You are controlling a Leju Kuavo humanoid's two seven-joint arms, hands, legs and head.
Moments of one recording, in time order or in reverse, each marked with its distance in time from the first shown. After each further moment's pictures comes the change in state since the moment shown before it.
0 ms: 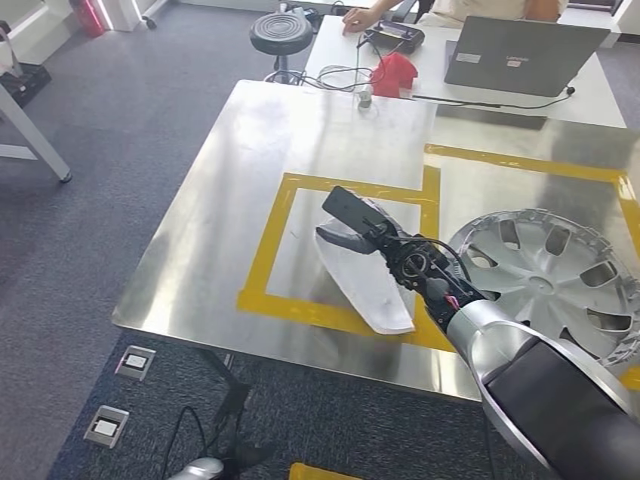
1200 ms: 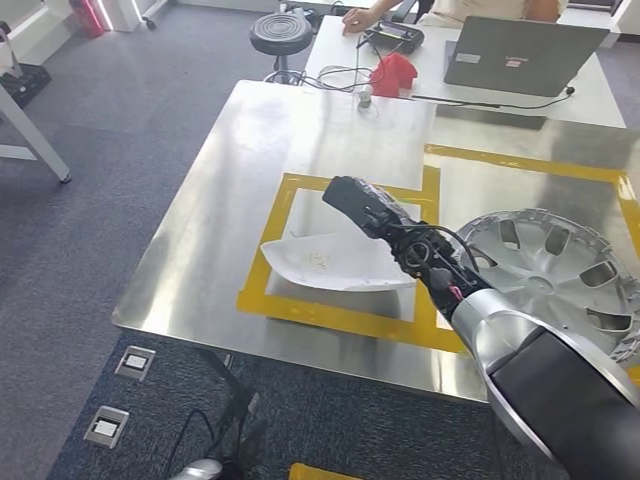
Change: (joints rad) left arm 0.005 0.003 0.000 0.000 0.035 -0.131 0.035; right arm -0.050 -0.015 0.005 0.000 0.080 -0.029 0.033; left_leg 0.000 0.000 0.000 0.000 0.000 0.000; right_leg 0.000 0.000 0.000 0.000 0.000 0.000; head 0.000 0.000
